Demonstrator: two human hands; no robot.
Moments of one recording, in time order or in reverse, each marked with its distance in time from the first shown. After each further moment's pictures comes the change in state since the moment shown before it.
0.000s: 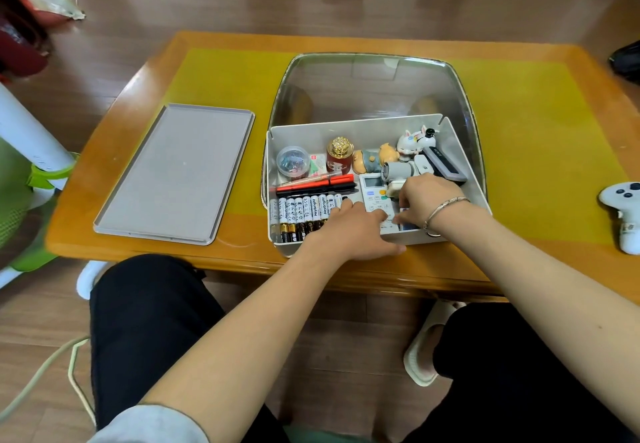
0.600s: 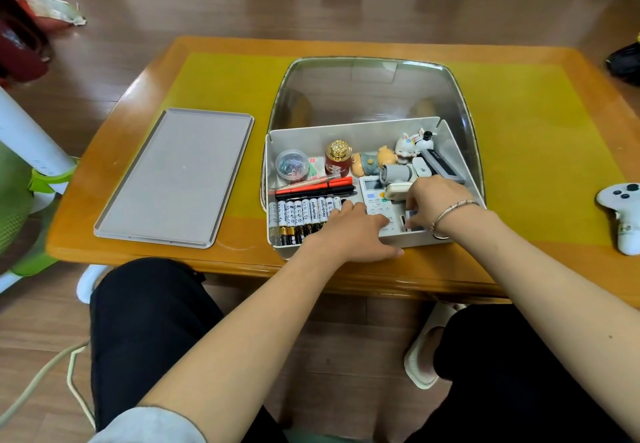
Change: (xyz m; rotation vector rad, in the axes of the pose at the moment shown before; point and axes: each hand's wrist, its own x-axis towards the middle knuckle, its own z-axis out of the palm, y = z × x) left_hand -0.001 -0.001 -0.001 0.025 0.000 0.035; right_hand -0.005 0.012 0.000 0.032 0.016 0.046
